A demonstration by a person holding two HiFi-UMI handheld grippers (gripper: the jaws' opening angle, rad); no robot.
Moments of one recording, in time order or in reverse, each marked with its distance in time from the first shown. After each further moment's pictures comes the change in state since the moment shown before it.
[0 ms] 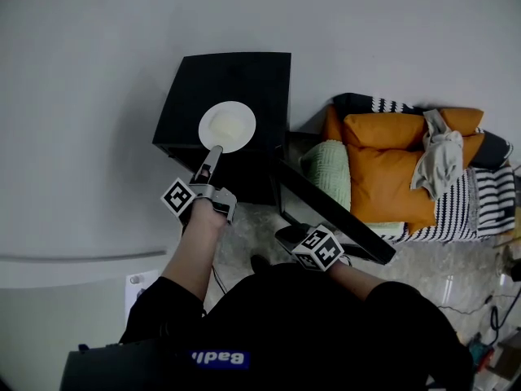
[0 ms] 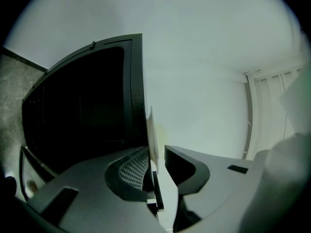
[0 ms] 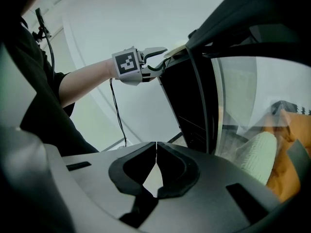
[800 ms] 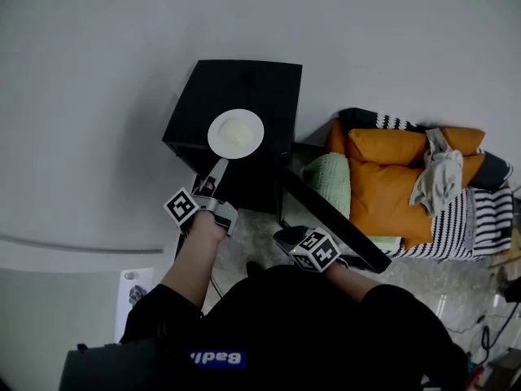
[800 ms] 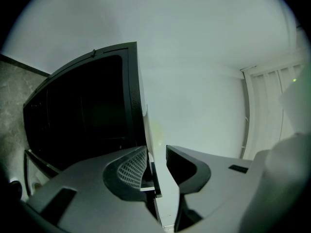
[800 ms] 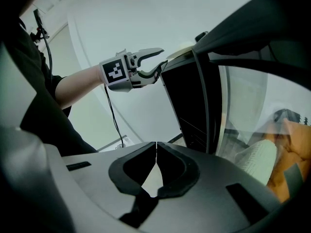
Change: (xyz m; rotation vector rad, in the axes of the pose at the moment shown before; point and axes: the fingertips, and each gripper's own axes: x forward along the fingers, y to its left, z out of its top) left arm -0.027 -0.012 -0.011 0.033 0.032 -0.007; right arm 0.002 -0.002 0.011 -0.056 0.008 0.013
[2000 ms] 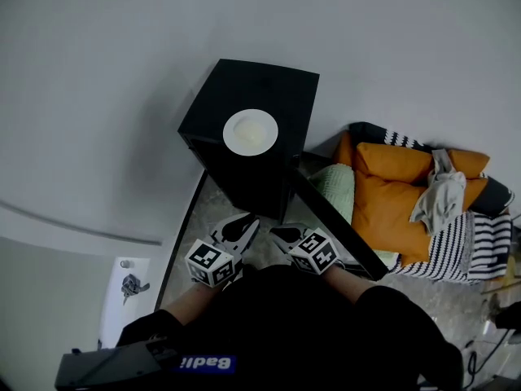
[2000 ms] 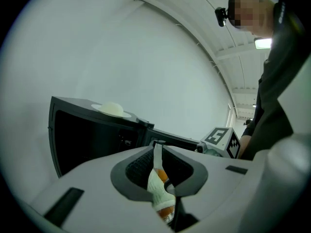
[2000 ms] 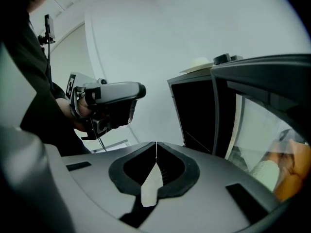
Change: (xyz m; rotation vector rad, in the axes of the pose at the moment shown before) left arm -0.098 -0.010 -0.131 1.135 0.397 0.070; right arm -0.006 0.024 0.033 -0.118 -0.087 0.047
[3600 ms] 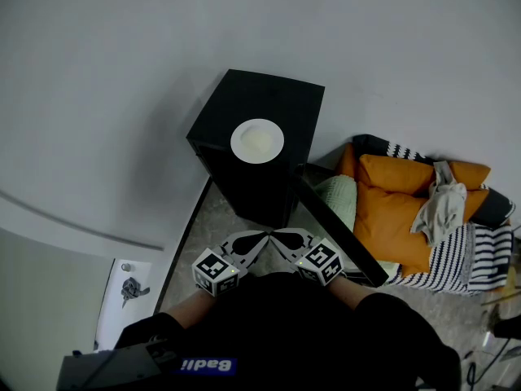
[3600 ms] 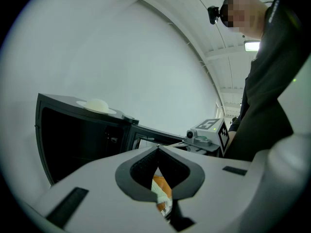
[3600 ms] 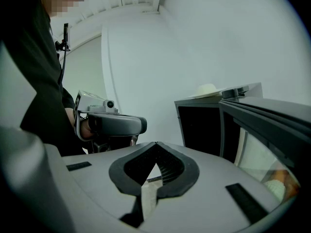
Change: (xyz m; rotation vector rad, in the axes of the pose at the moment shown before) left arm -0.003 -0.030 -0.014 0.037 0.020 -0.134; right arm -0.016 0.018 0.042 -0.087 -0.209 0.027
